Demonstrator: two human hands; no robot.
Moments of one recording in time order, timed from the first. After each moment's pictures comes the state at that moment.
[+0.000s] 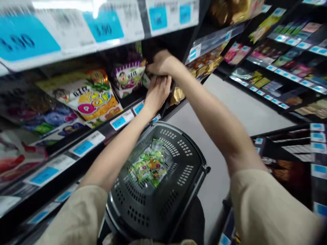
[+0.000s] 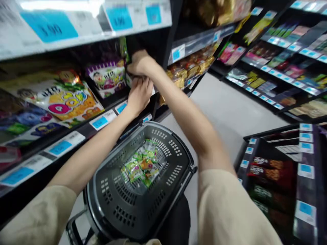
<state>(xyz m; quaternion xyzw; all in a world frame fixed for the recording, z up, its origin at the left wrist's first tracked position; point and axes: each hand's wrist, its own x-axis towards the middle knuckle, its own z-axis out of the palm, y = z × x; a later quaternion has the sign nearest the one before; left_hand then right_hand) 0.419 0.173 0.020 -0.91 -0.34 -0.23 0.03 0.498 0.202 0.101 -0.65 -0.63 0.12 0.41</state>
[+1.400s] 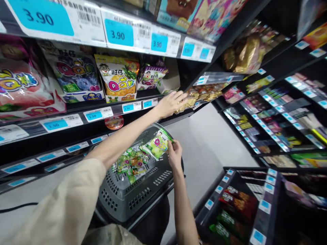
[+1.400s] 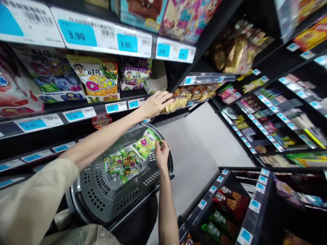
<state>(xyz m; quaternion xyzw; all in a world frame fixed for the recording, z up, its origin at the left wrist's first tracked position) 0.407 0.132 0.035 -0.93 -0.21 -0.30 -0.05 0.520 -0.071 -0.098 -0.67 -0.37 0.35 0.54</state>
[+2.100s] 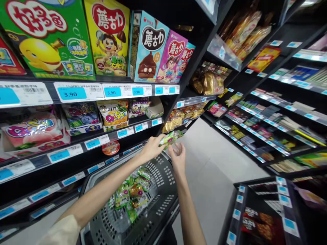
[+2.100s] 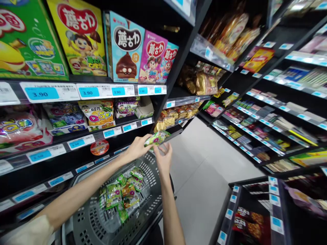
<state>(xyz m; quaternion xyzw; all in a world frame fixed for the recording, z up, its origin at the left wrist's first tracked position) 0.378 0.043 0.021 -0.82 -0.34 -0.30 -0.34 0.515 -0.033 -0.017 -0.63 -0.29 0.24 0.67</state>
